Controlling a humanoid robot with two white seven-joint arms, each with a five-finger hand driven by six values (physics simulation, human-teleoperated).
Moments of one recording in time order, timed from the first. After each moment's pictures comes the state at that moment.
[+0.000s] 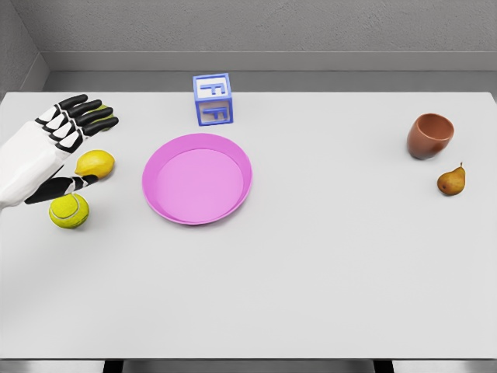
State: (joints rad) left arm 0.01 0.87 -0.10 -1.80 -0.55 -0.61 0.23; right arm 0.04 0.00 -0.09 0.05 0.15 -0.28 -0.03
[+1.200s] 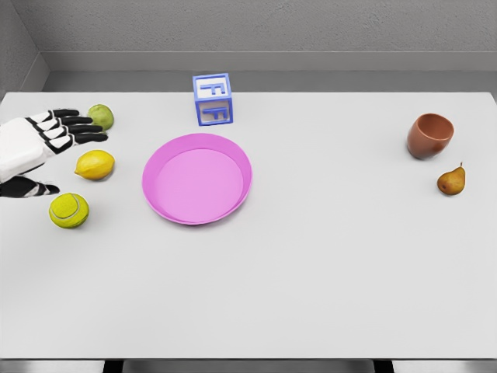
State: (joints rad) left arm -0.08 1.12 -0.11 -1.78 -0.25 -0.61 -0.23; right arm 0.05 0.00 -0.09 0.06 0.15 -0.27 -0.03
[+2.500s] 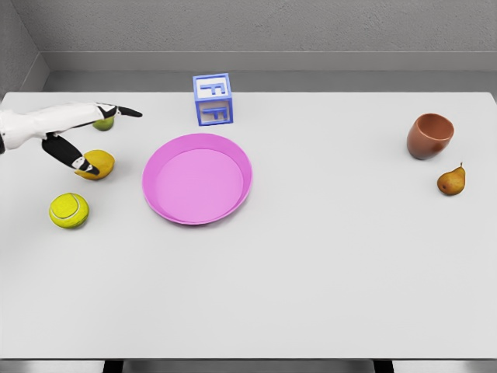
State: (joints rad) left arm -0.70 0.90 -0.64 -1.38 0.03 -0.35 -0.61; right arm 0.05 0.00 -0.09 0.06 0.15 -0.27 -0.03
